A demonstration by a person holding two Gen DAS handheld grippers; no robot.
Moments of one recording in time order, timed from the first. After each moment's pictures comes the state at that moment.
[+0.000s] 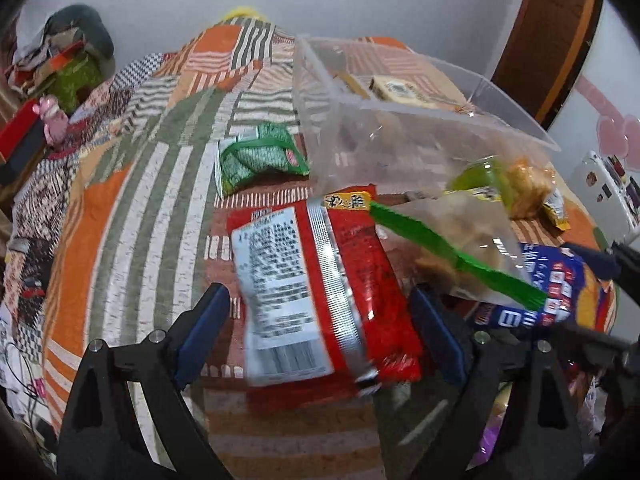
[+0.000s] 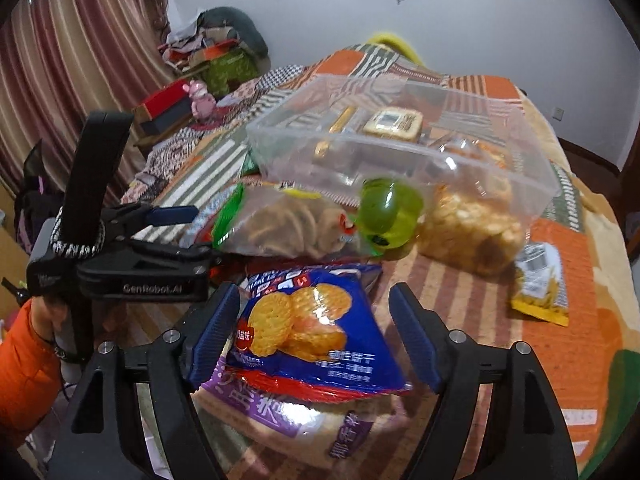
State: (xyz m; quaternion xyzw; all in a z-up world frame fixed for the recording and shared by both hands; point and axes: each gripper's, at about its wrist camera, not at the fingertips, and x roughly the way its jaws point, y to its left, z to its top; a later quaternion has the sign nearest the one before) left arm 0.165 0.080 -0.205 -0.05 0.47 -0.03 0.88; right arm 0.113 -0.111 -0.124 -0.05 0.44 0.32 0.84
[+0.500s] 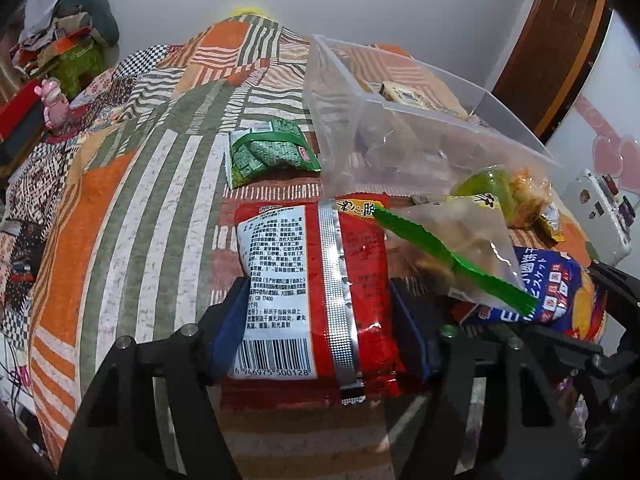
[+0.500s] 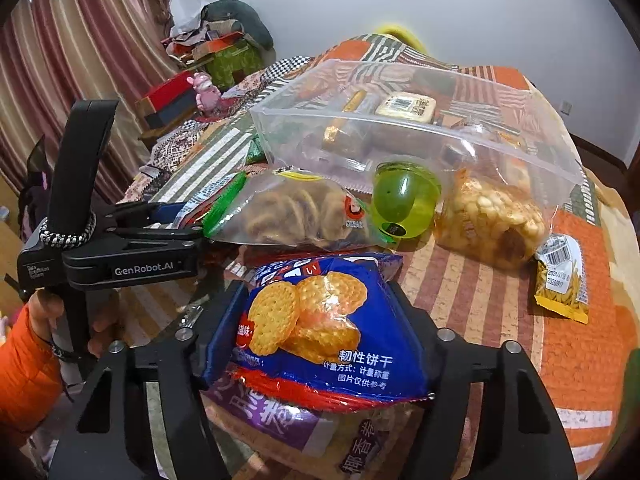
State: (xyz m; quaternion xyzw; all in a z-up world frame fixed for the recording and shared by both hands) left arm 0.155 0.094 -0.202 -0.09 0.46 -0.04 0.88; right arm 0.112 -0.109 -0.131 -0.05 0.44 0.33 0.83
